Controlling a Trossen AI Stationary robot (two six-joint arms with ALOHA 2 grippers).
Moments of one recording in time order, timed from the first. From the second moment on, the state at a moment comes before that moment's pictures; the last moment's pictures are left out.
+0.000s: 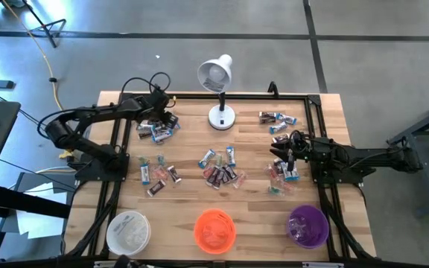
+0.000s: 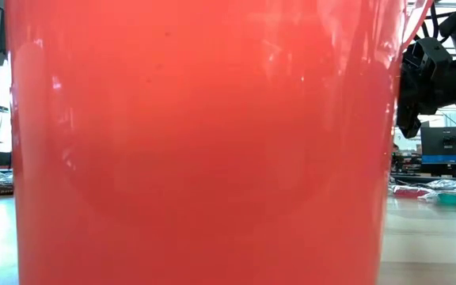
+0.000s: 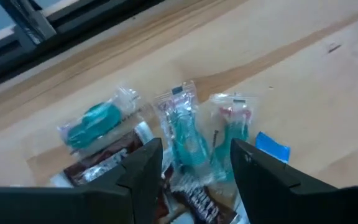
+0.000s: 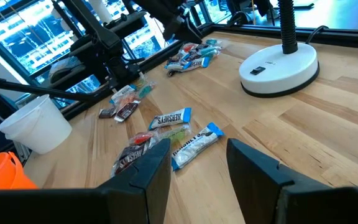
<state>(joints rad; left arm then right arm) 0.75 1.42 0.71 -0.36 -0.18 -0.26 -0.08 0.25 0.01 0.04 0.16 0.49</state>
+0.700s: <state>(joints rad) 0.73 1.54 0.82 -0.47 -0.26 -0.36 -0.08 0.25 0.01 0.04 0.16 0.49</state>
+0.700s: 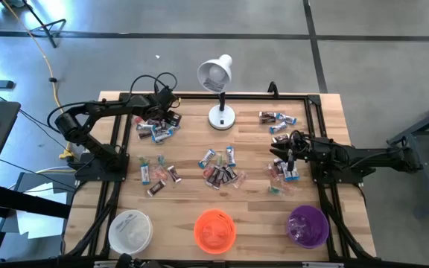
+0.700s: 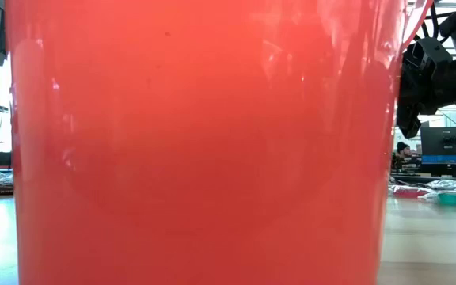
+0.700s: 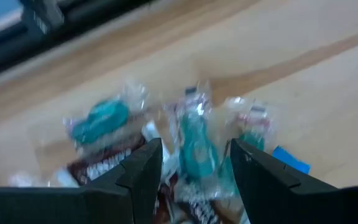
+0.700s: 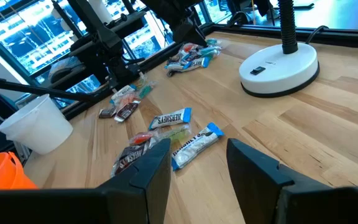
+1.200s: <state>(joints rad) 0.71 1.54 0.84 -0.51 -0.19 -0.46 -0.08 0.25 0.01 0.04 0.16 0.49</state>
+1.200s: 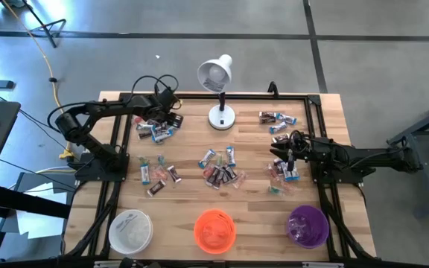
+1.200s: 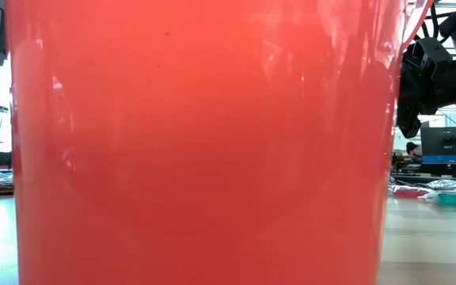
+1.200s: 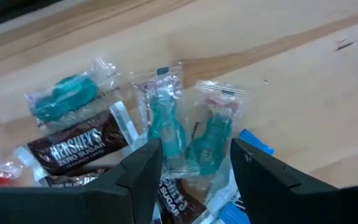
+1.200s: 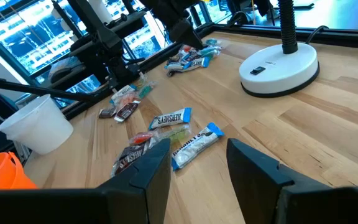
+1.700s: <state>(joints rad) 0.76 1.64 0.84 -0.47 -0.17 -0.48 -0.08 0.25 0.01 0.04 0.16 0.49</state>
